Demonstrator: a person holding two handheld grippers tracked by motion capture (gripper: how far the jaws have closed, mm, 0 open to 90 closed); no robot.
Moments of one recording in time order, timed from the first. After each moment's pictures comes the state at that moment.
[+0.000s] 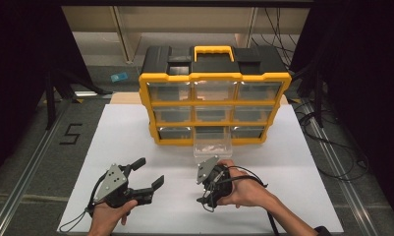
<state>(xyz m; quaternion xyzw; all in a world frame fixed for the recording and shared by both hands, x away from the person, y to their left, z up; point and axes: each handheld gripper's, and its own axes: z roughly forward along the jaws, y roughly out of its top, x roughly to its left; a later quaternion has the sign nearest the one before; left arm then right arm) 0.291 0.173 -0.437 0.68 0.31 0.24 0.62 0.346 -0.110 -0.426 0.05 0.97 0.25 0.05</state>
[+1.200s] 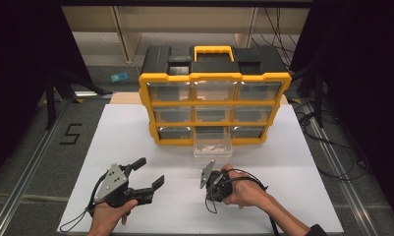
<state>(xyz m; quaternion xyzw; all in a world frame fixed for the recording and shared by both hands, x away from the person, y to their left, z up) 0.291 0.172 -0.437 0.68 0.31 0.24 0.62 0.357 -0.118 -0.461 0.07 0.99 0.15 0.01</state>
